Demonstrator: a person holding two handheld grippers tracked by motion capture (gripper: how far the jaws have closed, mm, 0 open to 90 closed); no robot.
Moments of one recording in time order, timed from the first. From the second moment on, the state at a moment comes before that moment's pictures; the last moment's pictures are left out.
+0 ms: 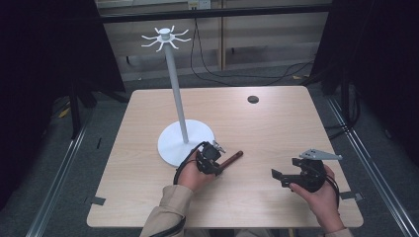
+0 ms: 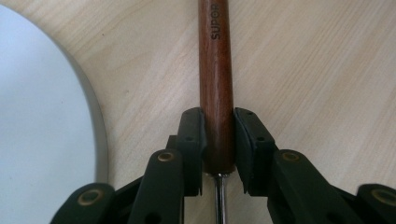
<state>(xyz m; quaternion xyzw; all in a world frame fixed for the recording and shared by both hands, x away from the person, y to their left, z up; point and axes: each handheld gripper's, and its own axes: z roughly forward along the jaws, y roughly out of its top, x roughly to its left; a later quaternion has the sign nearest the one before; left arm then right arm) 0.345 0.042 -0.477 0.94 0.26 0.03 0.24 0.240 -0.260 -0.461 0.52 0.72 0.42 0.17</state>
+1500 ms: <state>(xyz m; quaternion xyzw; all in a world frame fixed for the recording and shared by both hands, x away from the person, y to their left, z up) 0.329 0.140 -0.375 0.81 0.29 0.11 0.49 0.240 -0.258 -0.460 0.51 0.72 0.45 0.17</state>
